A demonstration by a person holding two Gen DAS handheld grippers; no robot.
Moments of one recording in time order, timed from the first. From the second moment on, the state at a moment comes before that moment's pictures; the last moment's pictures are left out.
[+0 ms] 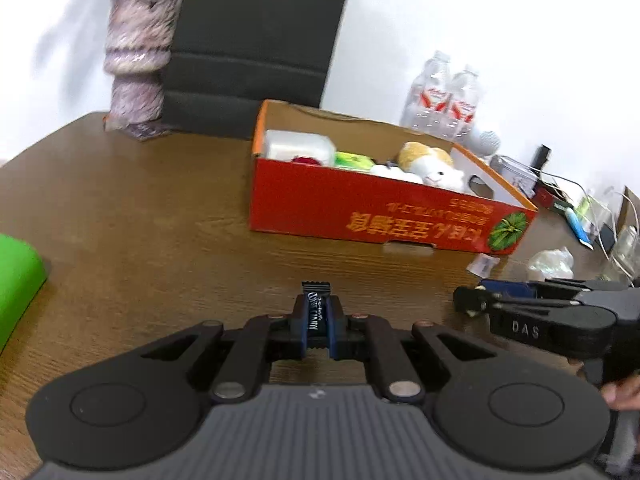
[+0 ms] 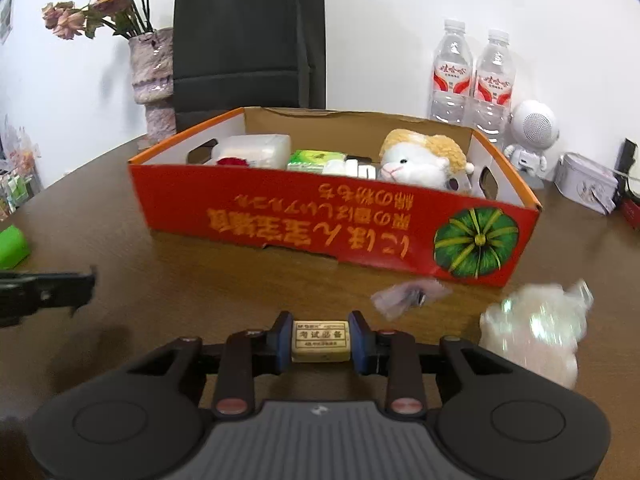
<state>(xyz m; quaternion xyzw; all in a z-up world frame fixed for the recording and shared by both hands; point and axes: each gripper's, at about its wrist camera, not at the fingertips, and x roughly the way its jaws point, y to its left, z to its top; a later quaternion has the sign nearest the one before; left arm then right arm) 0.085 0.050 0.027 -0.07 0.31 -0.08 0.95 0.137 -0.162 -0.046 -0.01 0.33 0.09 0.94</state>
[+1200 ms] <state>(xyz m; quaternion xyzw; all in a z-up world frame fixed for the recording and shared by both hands) 0.319 0.015 0.102 -0.07 0.42 -0.07 0.90 0.325 -0.238 0.041 0.06 0.49 0.06 0.87</state>
